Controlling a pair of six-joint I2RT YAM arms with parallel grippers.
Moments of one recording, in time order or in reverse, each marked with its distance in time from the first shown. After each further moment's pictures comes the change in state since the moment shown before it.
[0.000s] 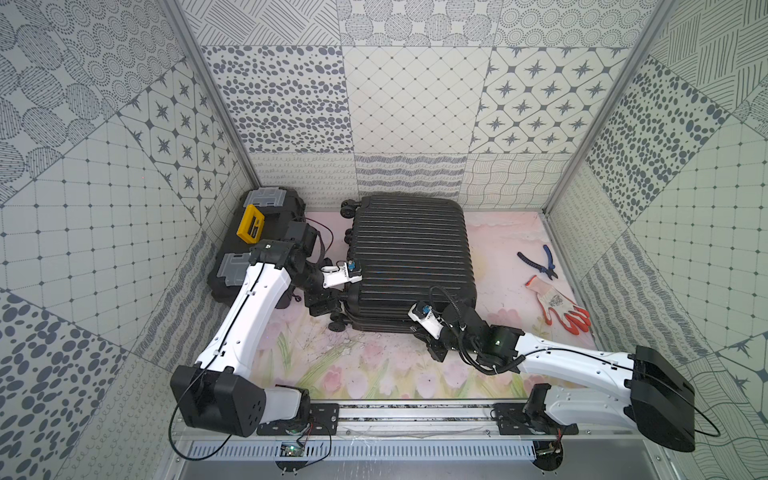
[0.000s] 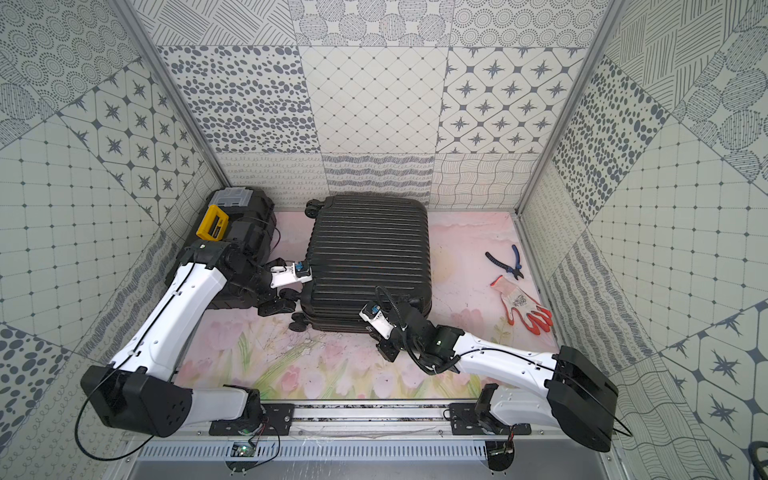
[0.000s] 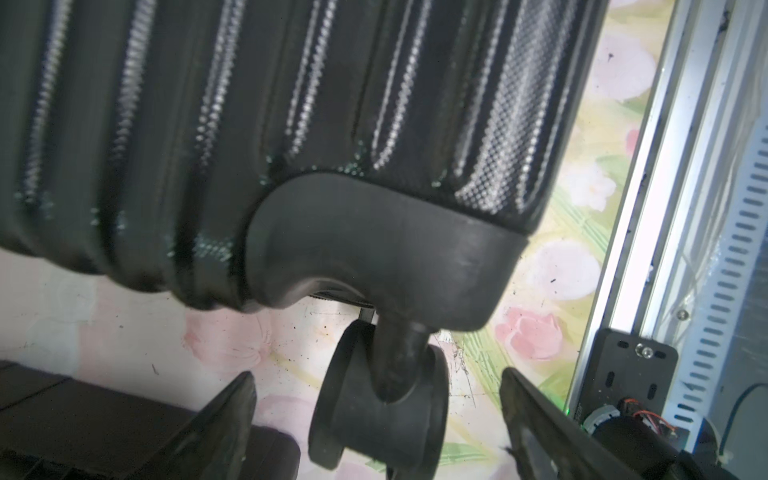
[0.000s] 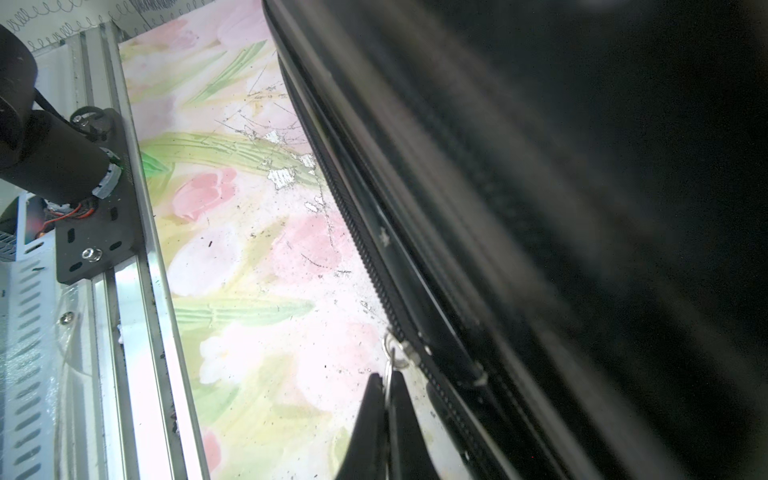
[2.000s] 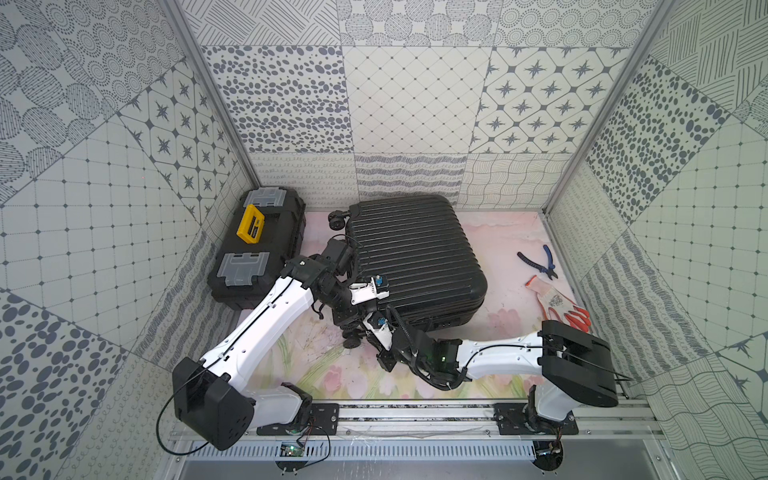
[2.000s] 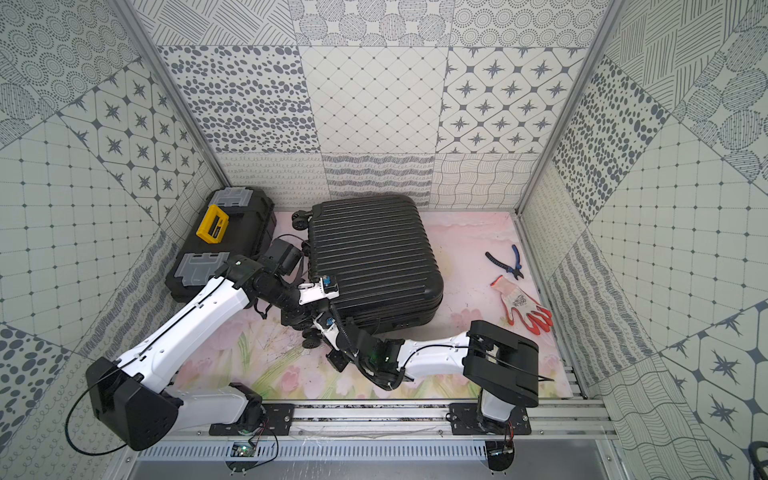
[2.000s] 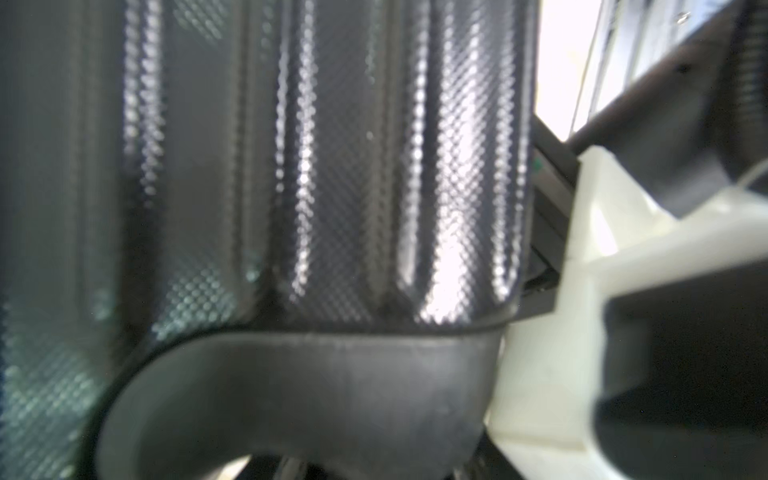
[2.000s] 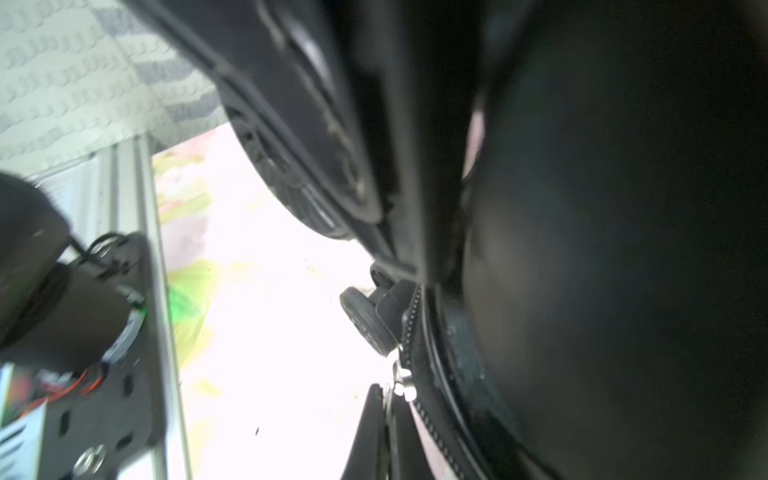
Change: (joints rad) left arm -0.319 -0.046 -0.169 0.152 -0.005 -0.391; right arm 0.287 0.488 0.209 0.474 0.327 0.215
